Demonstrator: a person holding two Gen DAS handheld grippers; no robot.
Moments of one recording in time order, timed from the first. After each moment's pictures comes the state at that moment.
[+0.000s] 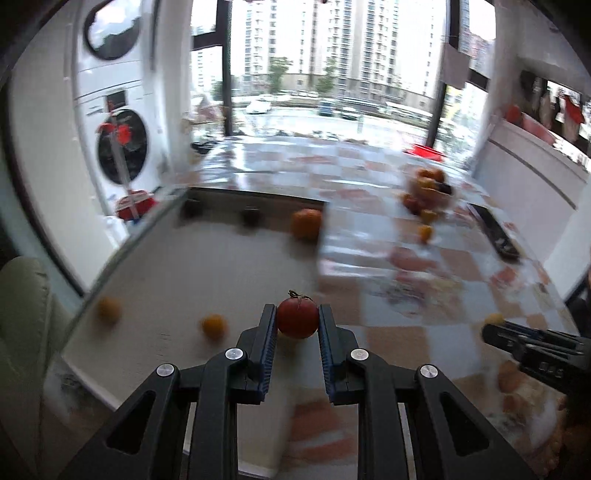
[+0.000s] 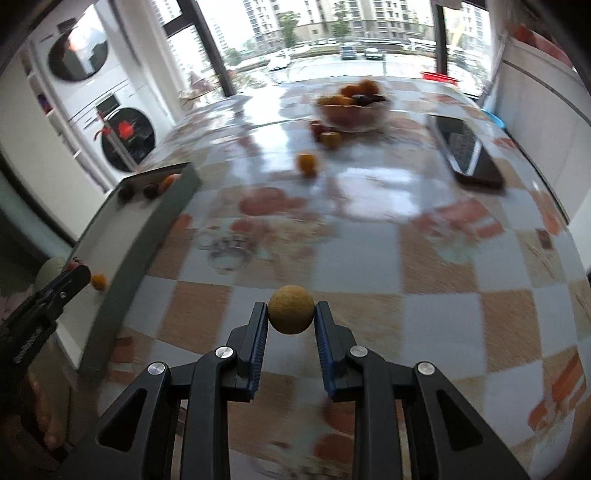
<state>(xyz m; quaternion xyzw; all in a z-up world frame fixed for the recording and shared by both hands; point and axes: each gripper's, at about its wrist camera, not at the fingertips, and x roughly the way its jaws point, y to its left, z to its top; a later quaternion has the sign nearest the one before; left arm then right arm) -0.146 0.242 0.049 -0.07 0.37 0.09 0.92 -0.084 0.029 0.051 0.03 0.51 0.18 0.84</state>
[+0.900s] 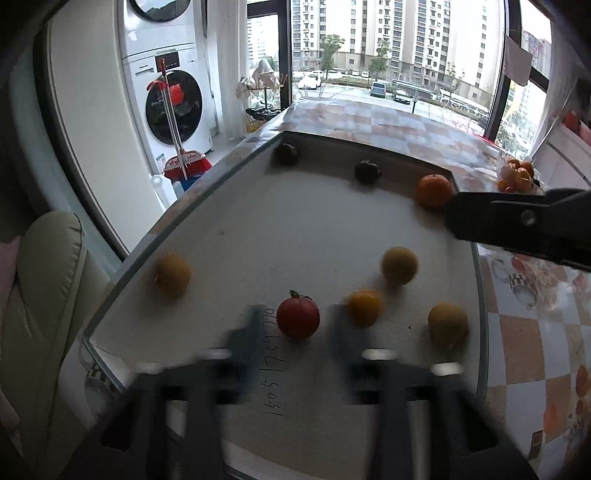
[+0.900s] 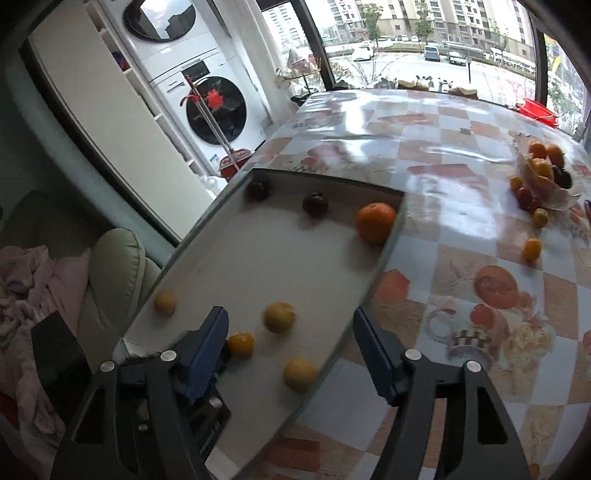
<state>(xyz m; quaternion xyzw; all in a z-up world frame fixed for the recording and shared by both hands) -0.138 0.312 -0.003 -0.09 0.41 0.17 0.89 -0.057 0.199 0.073 0.01 0.50 0.32 0.80</state>
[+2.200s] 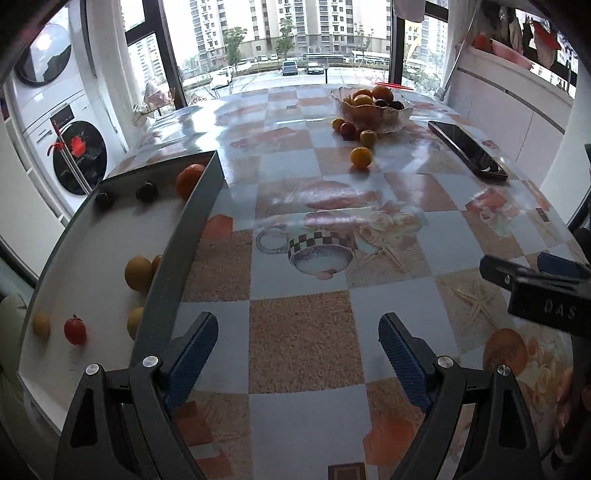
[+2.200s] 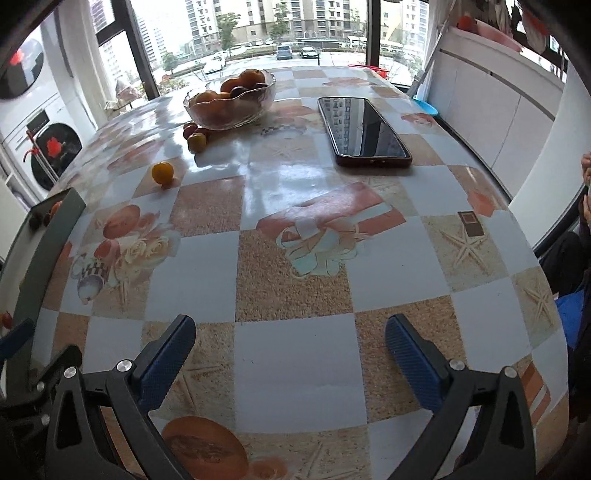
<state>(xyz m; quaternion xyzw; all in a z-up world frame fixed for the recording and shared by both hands) -0.098 0.136 0.004 0.02 0.45 0.02 0.89 -0.050 -0.053 0.016 0.01 0.51 0.03 0.86</state>
